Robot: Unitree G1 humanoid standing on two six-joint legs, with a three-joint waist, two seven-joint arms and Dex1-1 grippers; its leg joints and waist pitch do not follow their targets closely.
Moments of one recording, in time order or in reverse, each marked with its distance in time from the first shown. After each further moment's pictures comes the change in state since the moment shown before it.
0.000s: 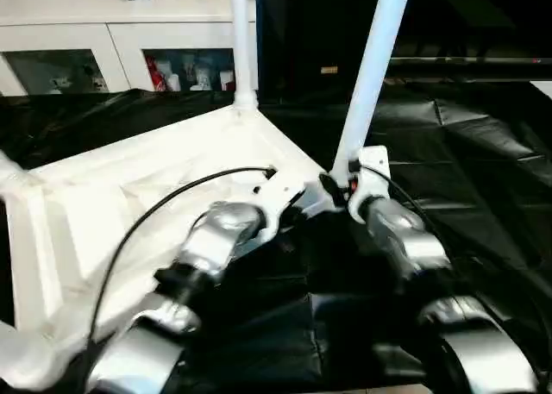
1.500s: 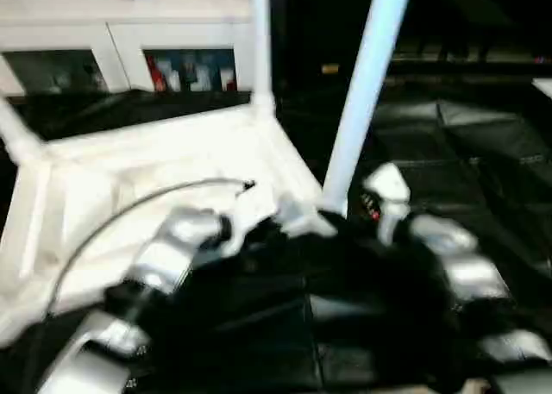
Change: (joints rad) left arm 0.157 0.297 -0.066 -0.194 -0.049 -0.208 -0.439; right arm 0.272 -0.306 0.160 -0.399 0.044 -0.054 0.800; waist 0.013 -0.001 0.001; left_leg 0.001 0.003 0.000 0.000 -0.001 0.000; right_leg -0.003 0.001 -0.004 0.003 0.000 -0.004
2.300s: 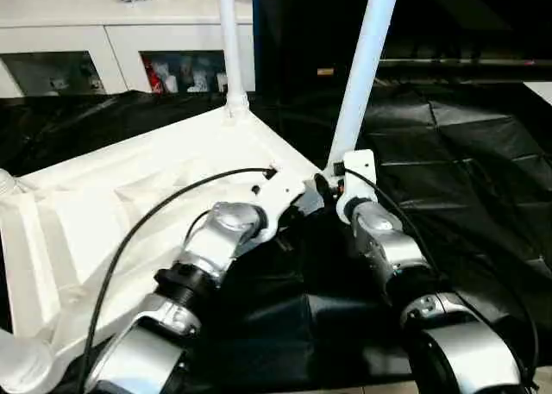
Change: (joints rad) left arm -0.143 -0.274 0.033 0.184 0.098 0.181 0.452; right arm -0.284 0.353 -0.136 0.496 -0.126 -0.067 -0.888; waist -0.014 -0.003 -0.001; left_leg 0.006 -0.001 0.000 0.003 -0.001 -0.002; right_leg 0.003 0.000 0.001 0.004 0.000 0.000
